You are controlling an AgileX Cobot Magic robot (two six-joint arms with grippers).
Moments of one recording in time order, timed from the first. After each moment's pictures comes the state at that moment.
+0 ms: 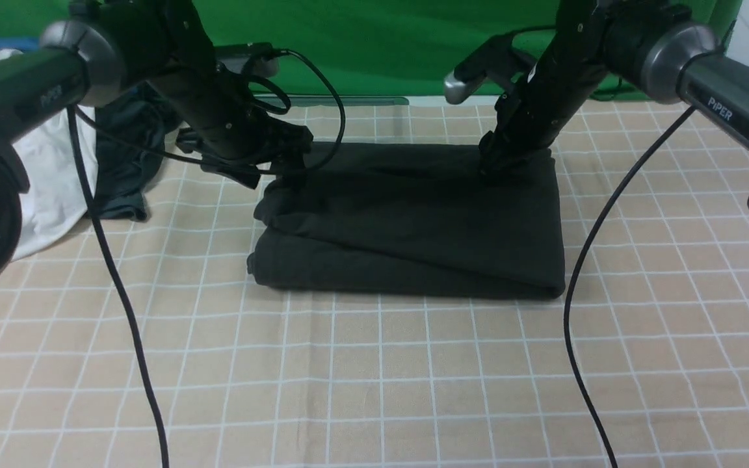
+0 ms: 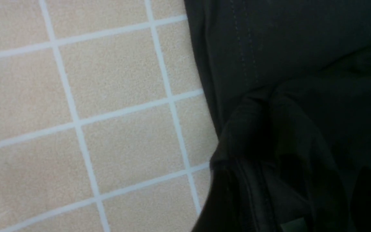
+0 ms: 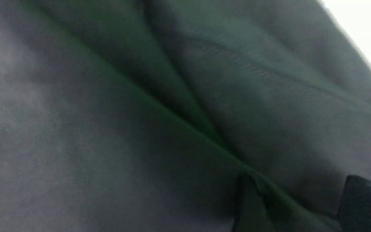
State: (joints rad) right arm 0.28 2.41 -2.18 0.16 1.02 -0.58; left arm -0.18 2.21 -1.84 -0.30 0.94 0.21
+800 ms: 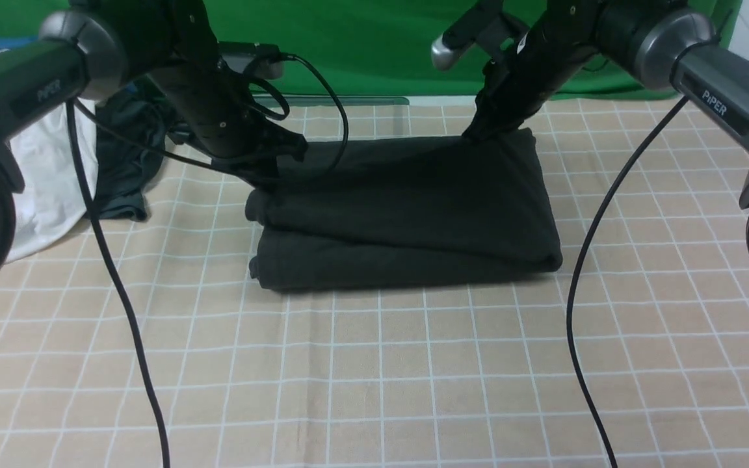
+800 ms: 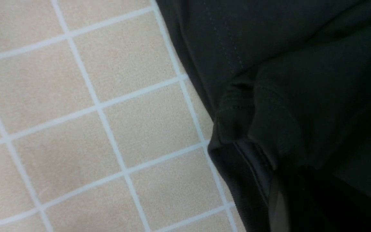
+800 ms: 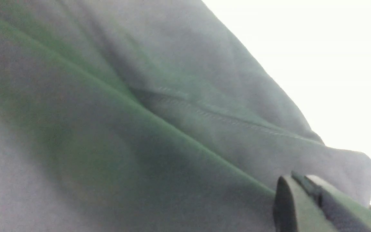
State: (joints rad) right arm 0.30 2.40 -2.27 0.13 0.91 -0.56; left arm -0.20 2.18 -1.84 -0.17 0.99 0.21
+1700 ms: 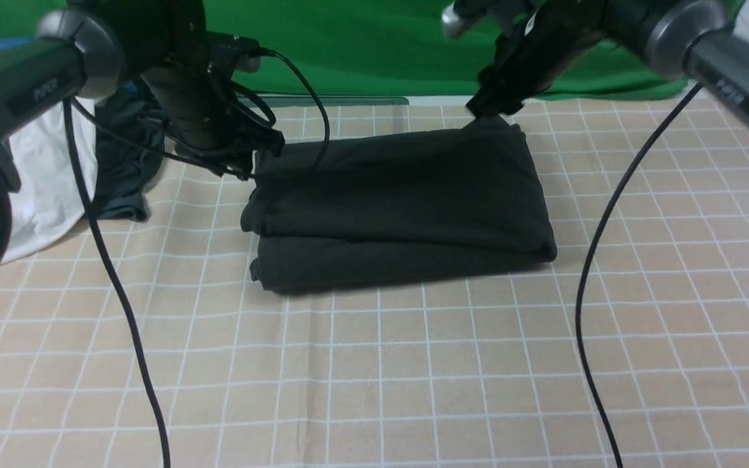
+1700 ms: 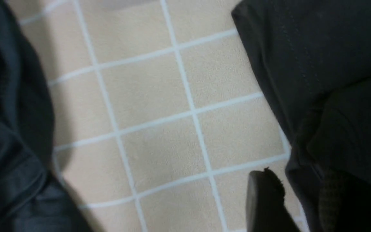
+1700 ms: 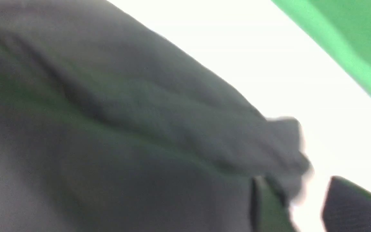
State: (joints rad) right arm 0.29 2.31 -2.28 0.01 0.98 -0.37; left arm -0.20 2.15 -1.84 0.00 0.96 0.10
